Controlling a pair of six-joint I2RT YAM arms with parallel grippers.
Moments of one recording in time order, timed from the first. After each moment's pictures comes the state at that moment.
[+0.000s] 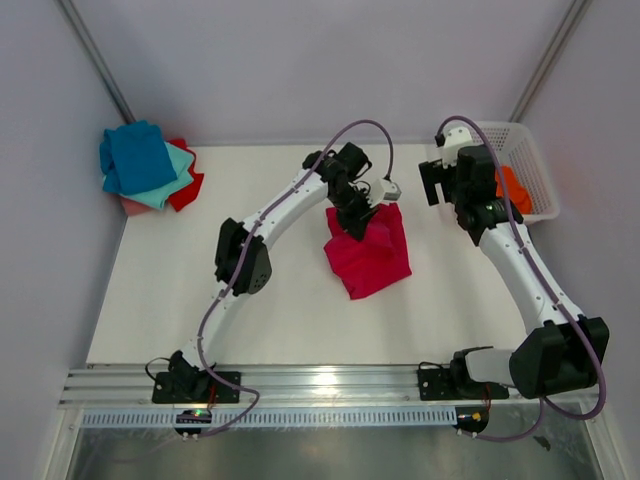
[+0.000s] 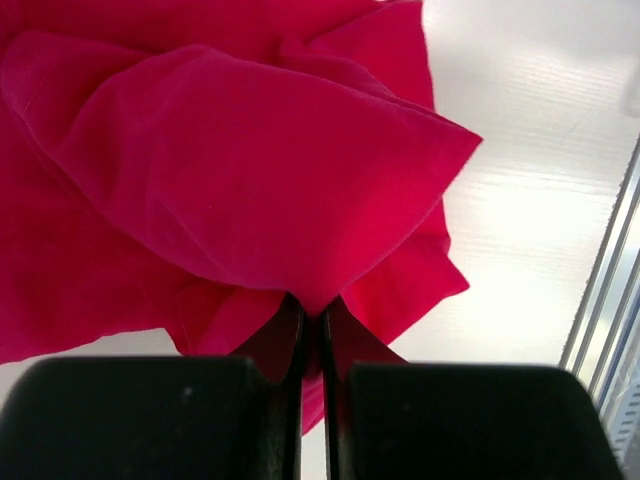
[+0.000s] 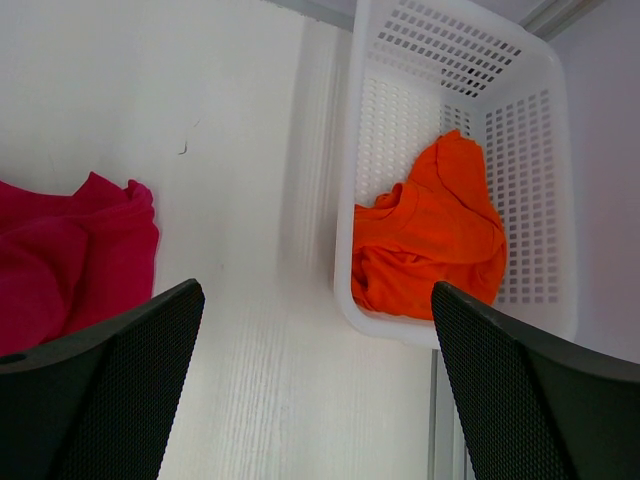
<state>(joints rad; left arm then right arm) -0.72 2.41 2.43 -1.22 0.56 0.50 0.16 1.29 1.17 -0.33 0.24 -0.28</state>
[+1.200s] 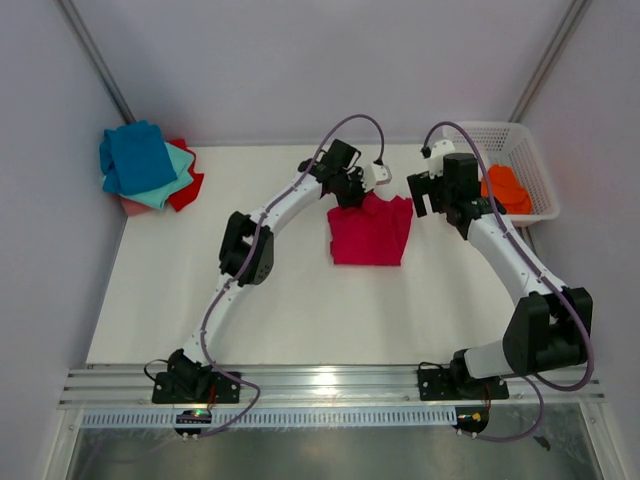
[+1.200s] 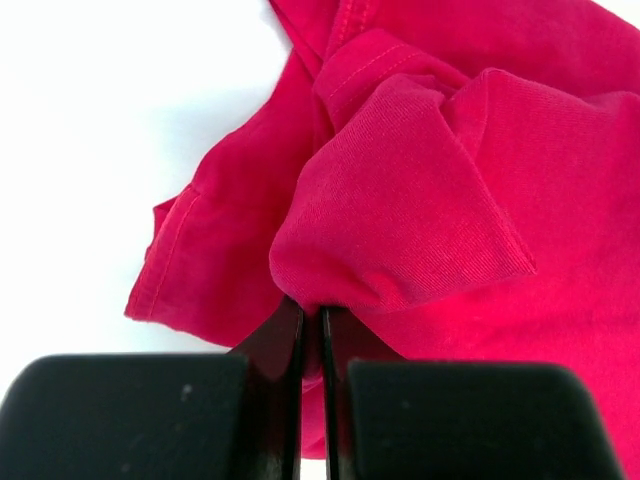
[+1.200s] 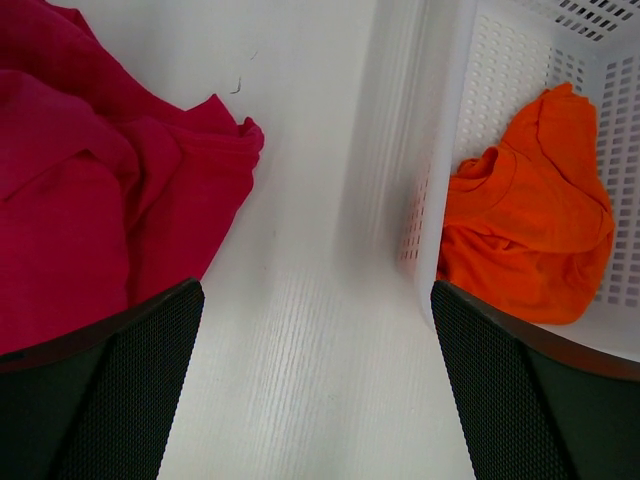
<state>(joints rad) -0.62 2.57 2.41 -0.72 0.43 0.63 0.16 1.40 1.13 -0.33 0.15 -0.24</state>
